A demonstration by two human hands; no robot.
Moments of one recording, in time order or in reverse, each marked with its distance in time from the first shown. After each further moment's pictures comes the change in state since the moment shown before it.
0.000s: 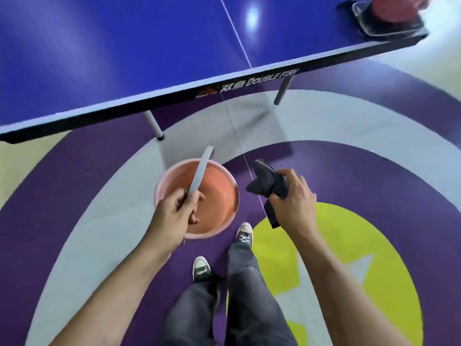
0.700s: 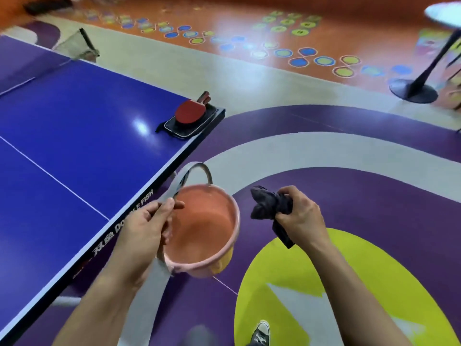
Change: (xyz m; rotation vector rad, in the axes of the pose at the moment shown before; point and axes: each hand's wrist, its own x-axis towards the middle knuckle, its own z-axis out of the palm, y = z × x) left_hand 0.032 0.289 0.274 0.112 -0.528 0.304; right_hand 0.038 0.172 -0.307 0.321 0.441 0.343
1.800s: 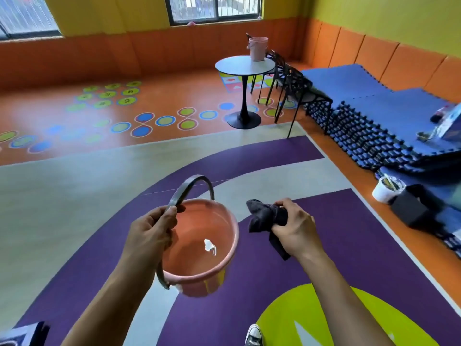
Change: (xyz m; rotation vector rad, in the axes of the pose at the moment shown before) left_hand 0.436 0.195 0.510 0.156 -0.612 0.157; right_hand 0.388 0.157 -0.281 -0.034 0.591 0.428
